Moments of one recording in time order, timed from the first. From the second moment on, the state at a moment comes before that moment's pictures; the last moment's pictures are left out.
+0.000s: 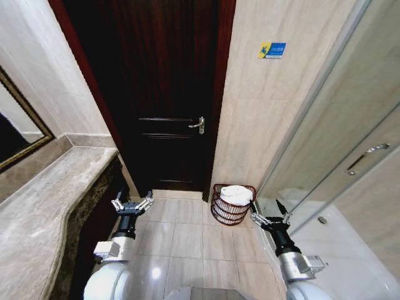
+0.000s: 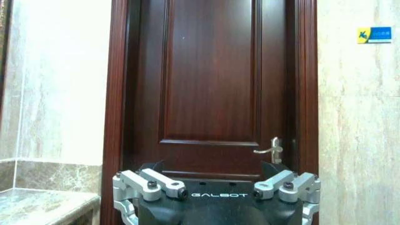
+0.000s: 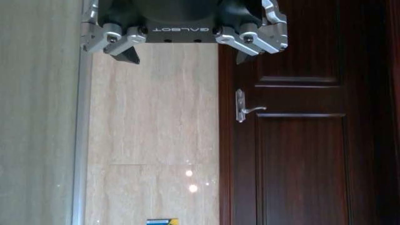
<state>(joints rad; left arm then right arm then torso) 1.78 -1.47 -0.64 -2.32 -0.16 -0.13 -0.04 -1.85 1.51 0.67 2.32 0.14 0.04 -0.12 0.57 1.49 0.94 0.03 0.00</state>
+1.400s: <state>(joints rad) 1.79 -1.49 -0.60 -2.32 -0.13 -0.15 -0.06 -1.85 1.50 0.67 2.34 0.15 0.04 -0.12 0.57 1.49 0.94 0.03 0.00</state>
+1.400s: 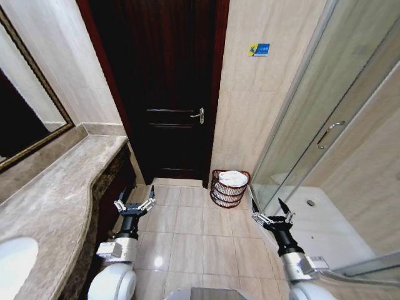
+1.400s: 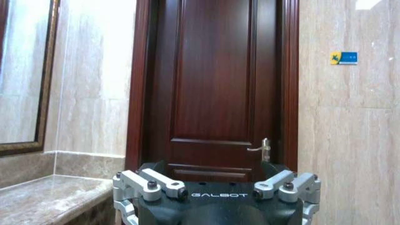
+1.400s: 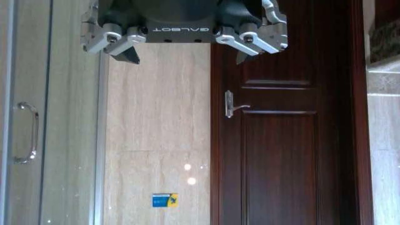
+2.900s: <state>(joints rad) 1.77 -1.49 -0.56 -2.33 -0.14 -0.11 -0.05 -1.82 1.52 0.65 2.36 0.12 0.00 -0.11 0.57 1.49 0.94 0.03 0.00</state>
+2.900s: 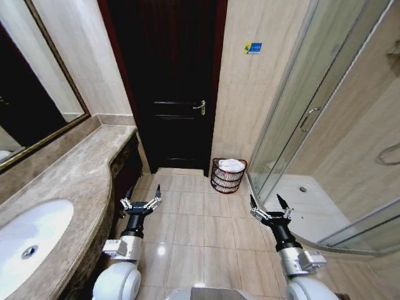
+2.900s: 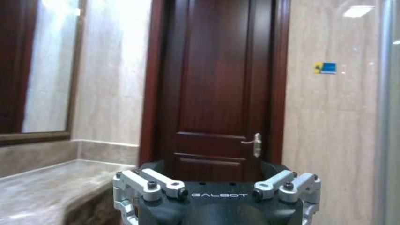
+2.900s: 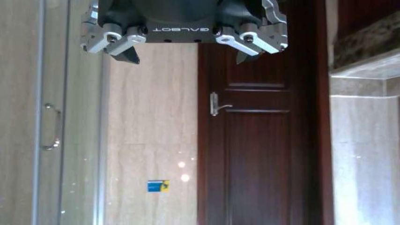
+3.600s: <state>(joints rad) 1.75 -1.48 -0.52 -2.31 -0.14 -0.14 -0.07 -1.83 1.57 0.64 2.38 0.09 0.02 -0.05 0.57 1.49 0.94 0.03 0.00</state>
